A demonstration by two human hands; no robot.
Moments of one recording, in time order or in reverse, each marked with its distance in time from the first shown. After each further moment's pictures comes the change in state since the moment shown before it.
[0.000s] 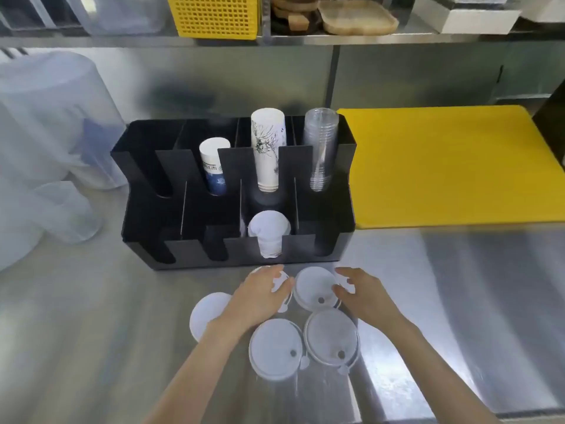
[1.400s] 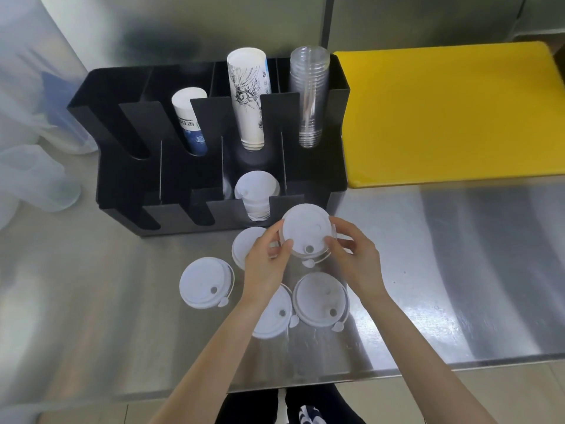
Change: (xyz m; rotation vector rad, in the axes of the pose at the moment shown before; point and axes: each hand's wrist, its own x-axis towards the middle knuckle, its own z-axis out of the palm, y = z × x) left_hand -0.007 0.027 0.037 -0.515 0.290 -0.032; right_hand -0.008 -0.001 0.014 0.508 0.292 -0.032
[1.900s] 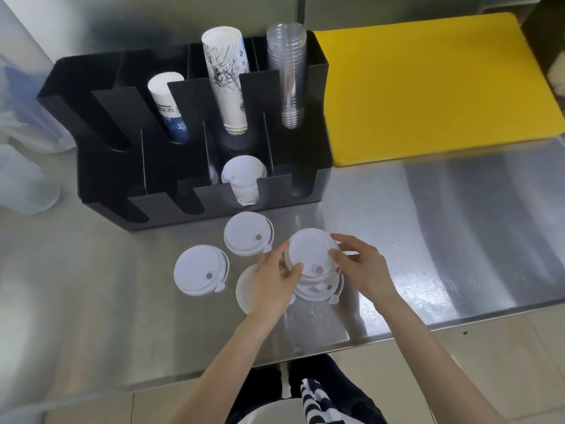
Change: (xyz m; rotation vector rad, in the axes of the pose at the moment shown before) left_hand -0.035 -0.035 0.016 0.248 -0.131 -0.026; right_hand -0.045 0.016 -0.026 -0.044 -0.102 0.199
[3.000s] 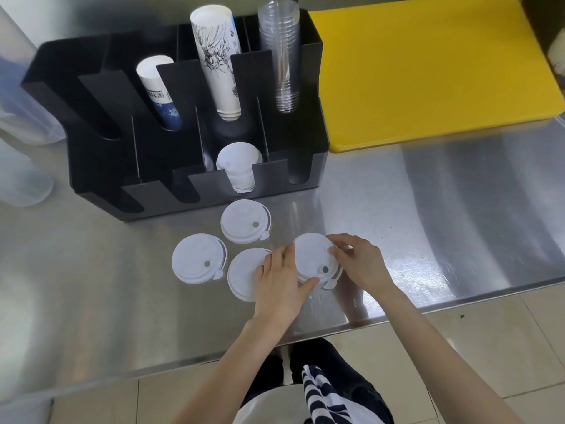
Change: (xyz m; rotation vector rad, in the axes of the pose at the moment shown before) left_hand -0.012 -0.025 0.024 0.537 -0.042 0.196; right_hand -0.001 0.021 0.004 -0.247 -0.052 -0.028
